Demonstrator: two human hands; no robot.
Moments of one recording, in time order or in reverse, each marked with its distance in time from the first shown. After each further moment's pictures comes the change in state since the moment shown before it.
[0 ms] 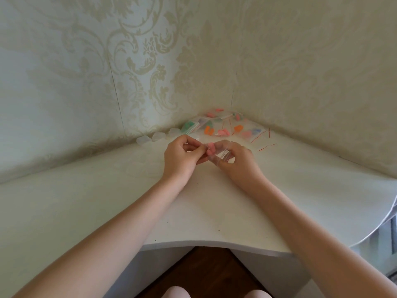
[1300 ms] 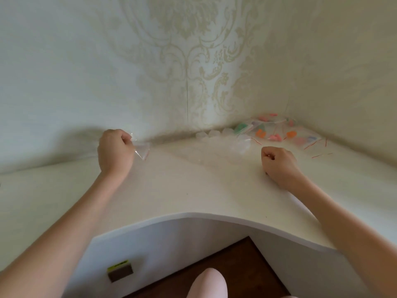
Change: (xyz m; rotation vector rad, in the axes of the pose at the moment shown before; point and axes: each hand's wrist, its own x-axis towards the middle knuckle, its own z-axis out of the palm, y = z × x) left_hand -0.032 0.046 -0.237 1.027 0.737 0.248; right_hand 0.003 -0.011 0.015 -0.228 -0.075 0.119
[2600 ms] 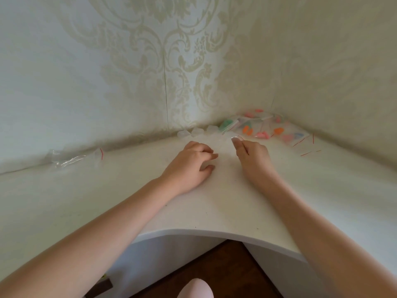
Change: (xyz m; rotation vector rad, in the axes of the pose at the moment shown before) left_hand -0.075 0.104 0.093 -0.161 -0.644 0.730; right_hand 0.014 -0.024 0.023 0.071 0.055 -0.043
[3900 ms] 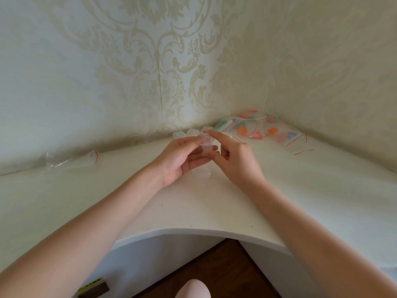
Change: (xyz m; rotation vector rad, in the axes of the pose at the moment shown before) left_hand 0.009 0.017 -0.031 -1.424 -0.078 -0.564; right_hand -0.014 -0.019 0.007 0.031 0.049 -0.354
